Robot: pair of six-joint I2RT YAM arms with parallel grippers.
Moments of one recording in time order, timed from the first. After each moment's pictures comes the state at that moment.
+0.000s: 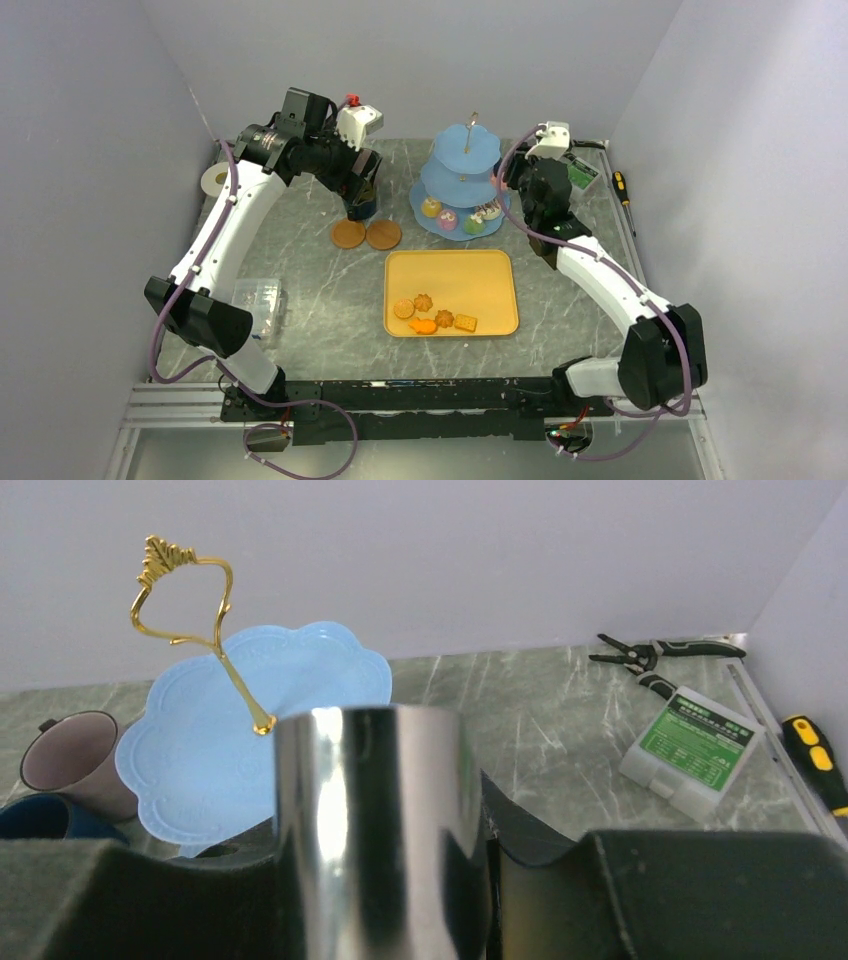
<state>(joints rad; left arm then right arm) -0.38 1.63 1.90 -1.08 0.30 0.27 0.36 1.30 0.95 0.30 0.36 0.12</state>
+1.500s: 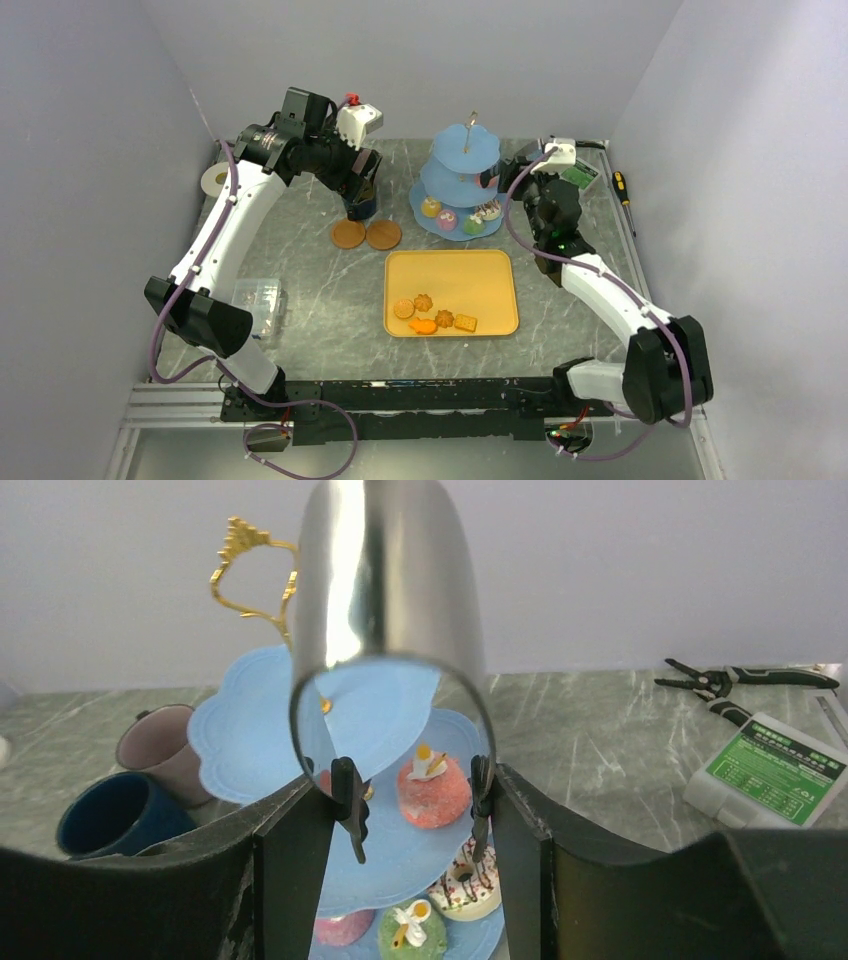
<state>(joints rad) -0.38 1.63 1.90 -1.07 0.29 0.27 0.31 1.27 0.79 0.52 0.19 0.17</state>
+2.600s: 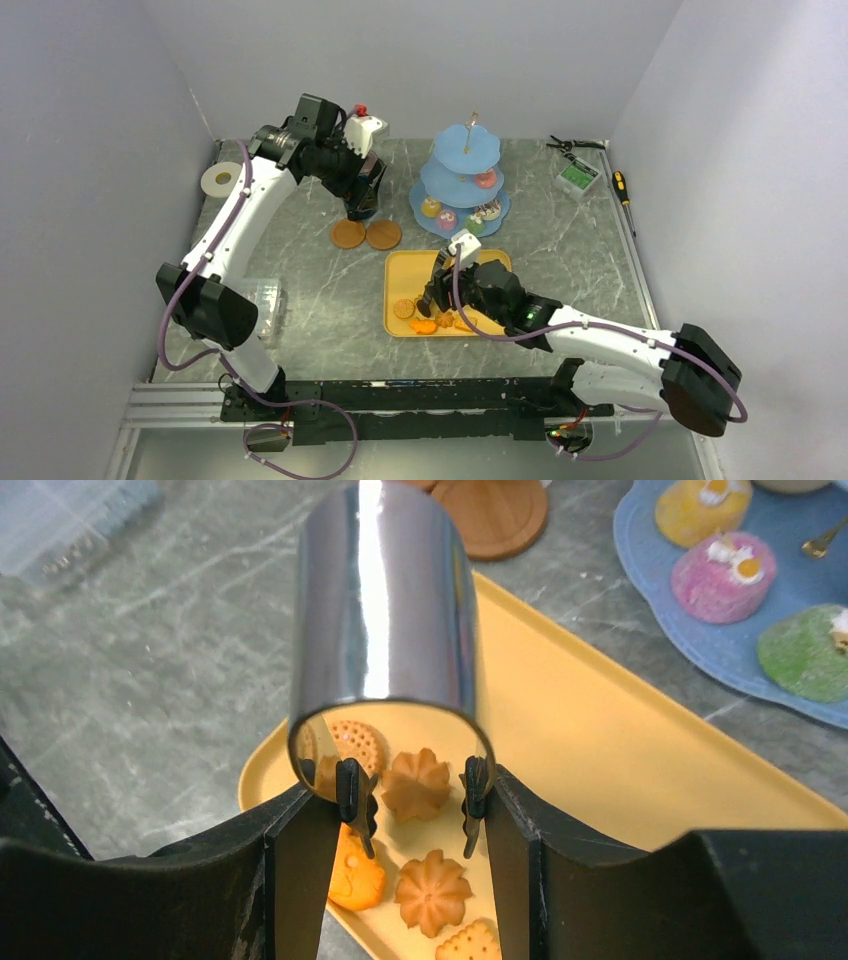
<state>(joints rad) -0.38 1.67 1.86 -1.07 0.32 0.27 0.93 1.05 0.49 0.23 0.15 0.20</state>
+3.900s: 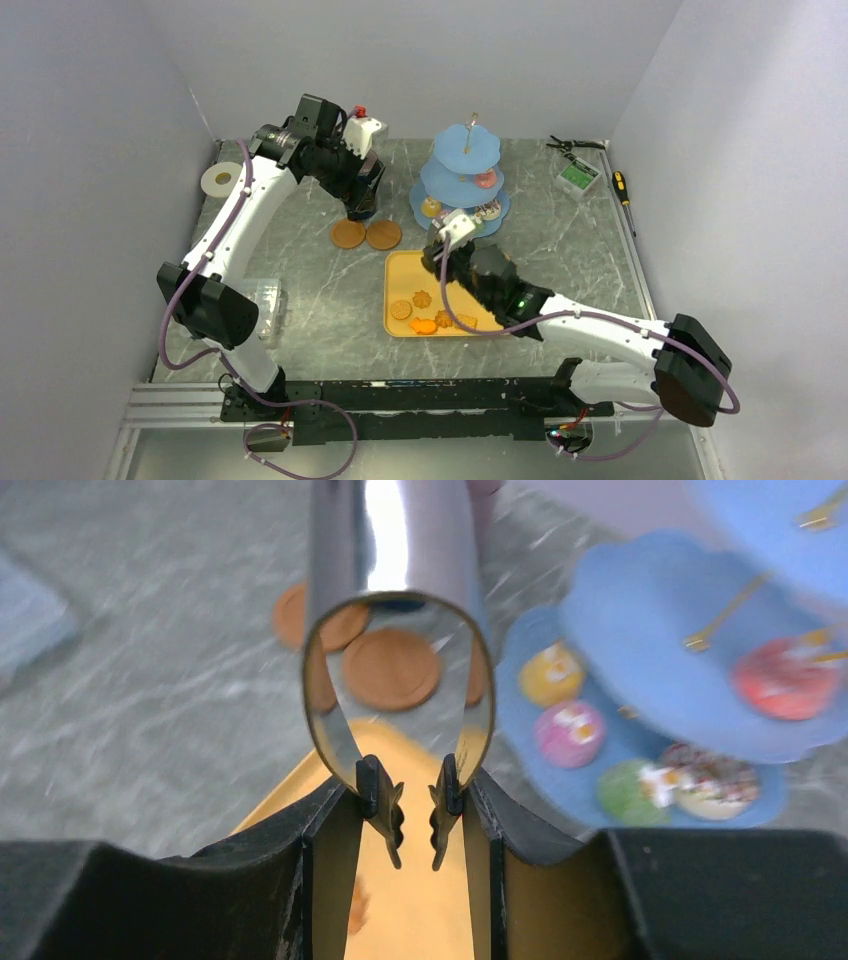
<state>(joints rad) -0.38 1.68 1.87 -1.10 0.28 0.27 0.98 1.16 0.60 0.36 0.32 -0.02</state>
